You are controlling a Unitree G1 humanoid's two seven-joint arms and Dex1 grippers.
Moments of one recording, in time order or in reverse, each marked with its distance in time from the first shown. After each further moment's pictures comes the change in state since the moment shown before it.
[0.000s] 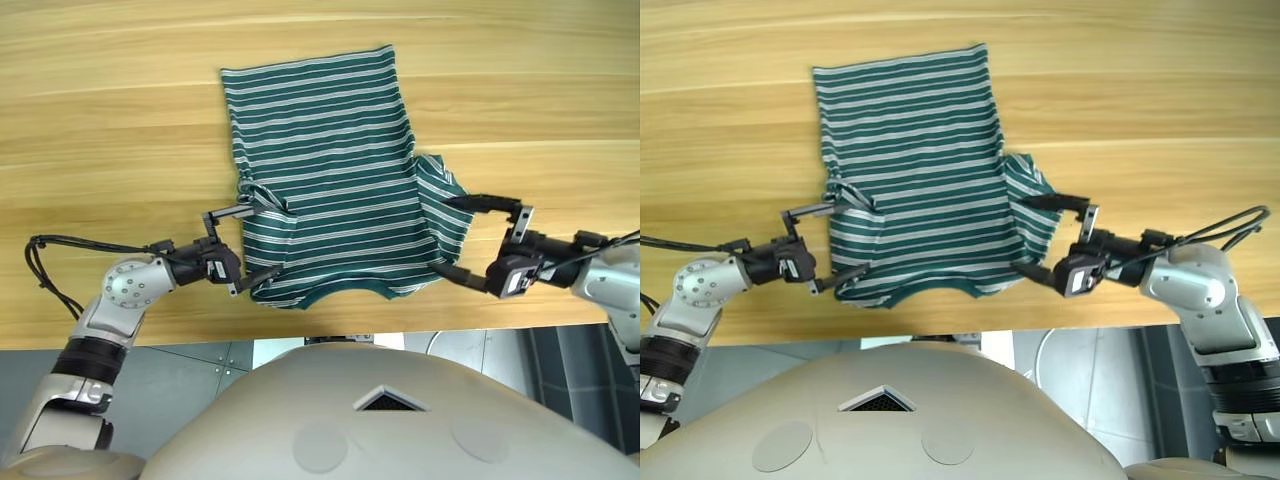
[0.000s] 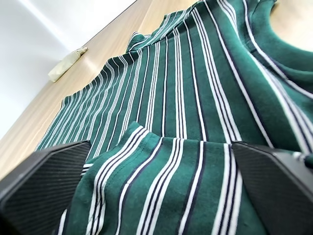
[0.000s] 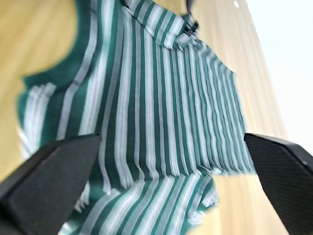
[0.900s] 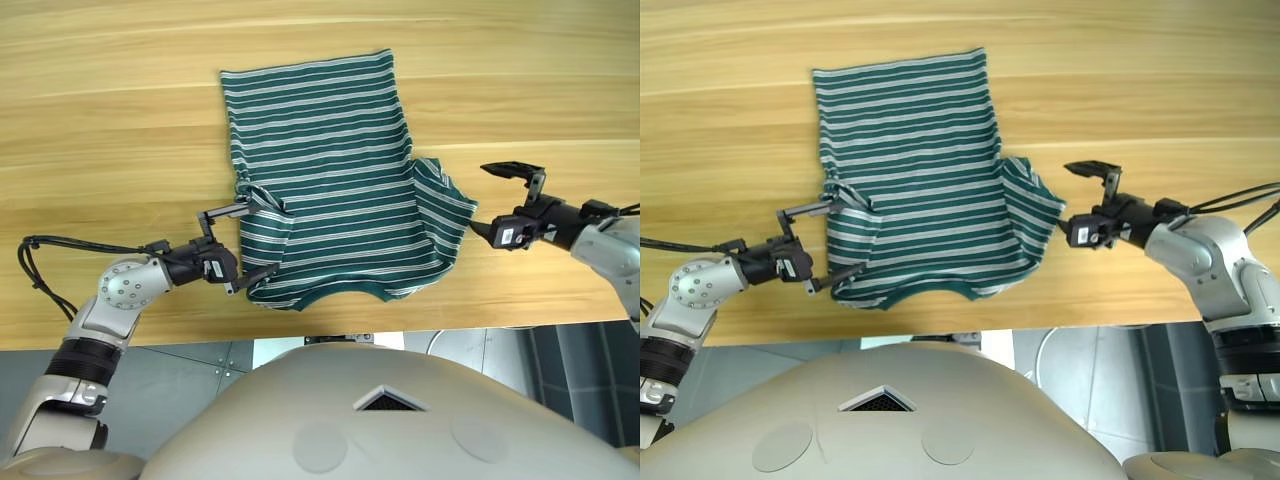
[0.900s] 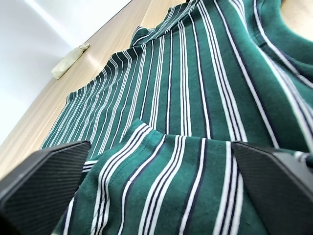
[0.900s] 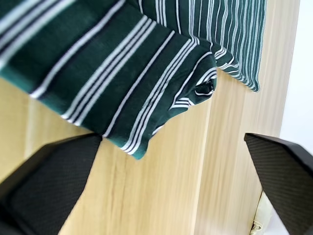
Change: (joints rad) left arm -0.012 0.013 0.002 0.008 0.012 0.005 0.031; right arm -0.174 -0.023 0.111 0.220 -0.382 0.116 -0.172
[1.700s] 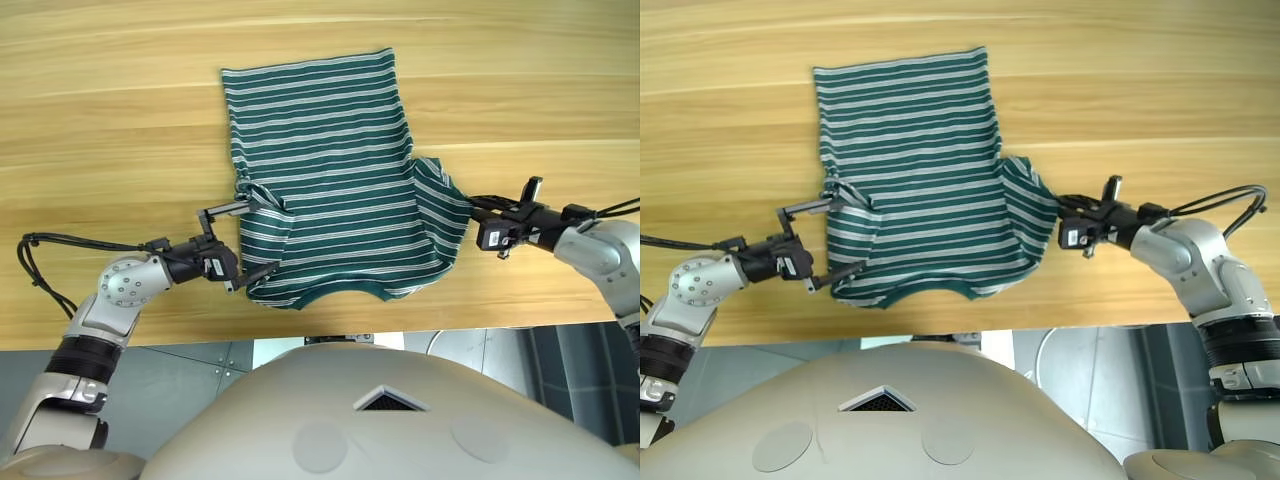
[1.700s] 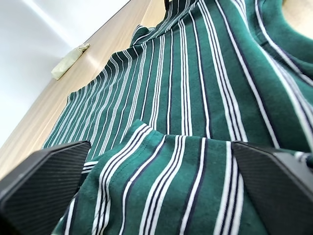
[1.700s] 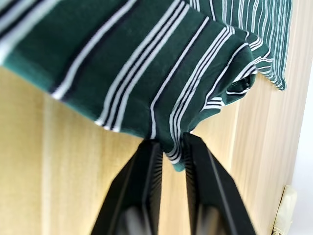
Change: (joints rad) left arm -0.015 -0.001 -0.001 0.003 0.009 0.002 0.001; right arm -0.021 0.006 0.094 0.053 -0.013 0.011 -0.025
